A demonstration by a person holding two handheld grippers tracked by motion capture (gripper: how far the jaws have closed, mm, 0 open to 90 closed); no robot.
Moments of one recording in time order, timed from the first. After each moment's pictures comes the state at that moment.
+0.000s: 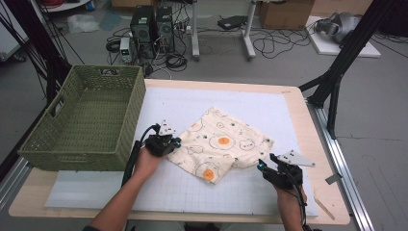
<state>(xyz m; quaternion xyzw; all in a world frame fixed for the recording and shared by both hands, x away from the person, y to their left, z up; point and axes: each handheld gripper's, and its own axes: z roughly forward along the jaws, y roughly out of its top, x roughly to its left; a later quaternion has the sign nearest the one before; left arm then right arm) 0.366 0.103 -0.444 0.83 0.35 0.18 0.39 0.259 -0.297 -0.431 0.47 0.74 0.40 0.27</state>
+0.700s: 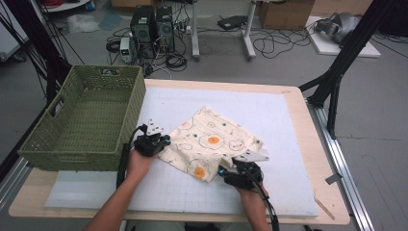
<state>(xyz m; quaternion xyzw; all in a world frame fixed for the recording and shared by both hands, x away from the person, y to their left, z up) 0.359 0.132 -0.443 0.80 0.40 0.21 0.40 0.275 -0.191 -0.451 0.43 0.79 0.39 0.18</state>
